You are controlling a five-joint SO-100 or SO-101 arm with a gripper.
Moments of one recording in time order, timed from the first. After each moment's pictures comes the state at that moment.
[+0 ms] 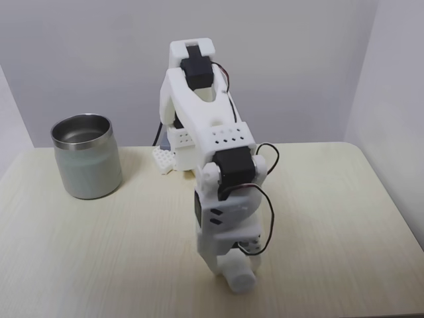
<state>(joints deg) -23.6 119.1 97.8 73.3 -77.0</state>
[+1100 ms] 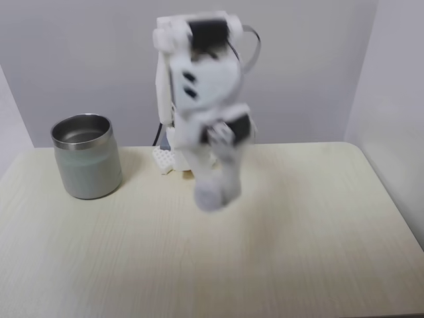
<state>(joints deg) -17.9 85.6 106.4 90.1 -35.6</state>
